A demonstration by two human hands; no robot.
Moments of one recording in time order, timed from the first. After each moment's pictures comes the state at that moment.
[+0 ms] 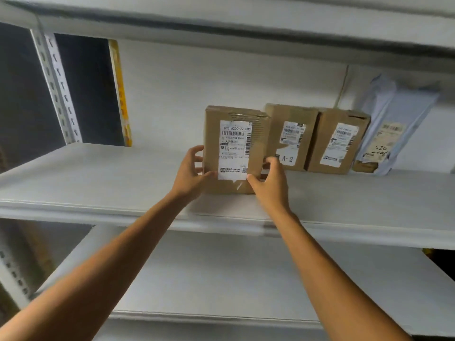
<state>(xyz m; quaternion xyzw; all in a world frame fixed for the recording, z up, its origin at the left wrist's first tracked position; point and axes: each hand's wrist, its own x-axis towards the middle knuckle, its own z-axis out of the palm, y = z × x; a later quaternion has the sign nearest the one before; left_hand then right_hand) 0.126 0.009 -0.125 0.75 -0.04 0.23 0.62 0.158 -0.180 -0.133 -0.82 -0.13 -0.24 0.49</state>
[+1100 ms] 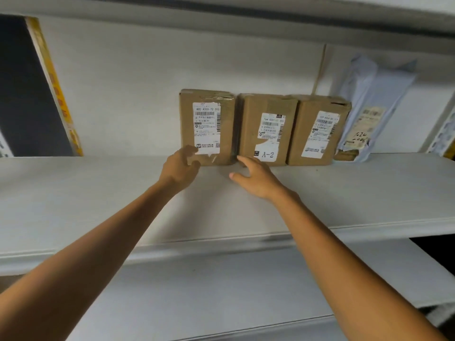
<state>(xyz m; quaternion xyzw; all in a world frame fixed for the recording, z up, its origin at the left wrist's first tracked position) 0.224 0.004 -0.114 0.90 0.00 0.19 0.40 0.231 -0.204 -0.118 -0.93 -0.16 -0.07 0.32</state>
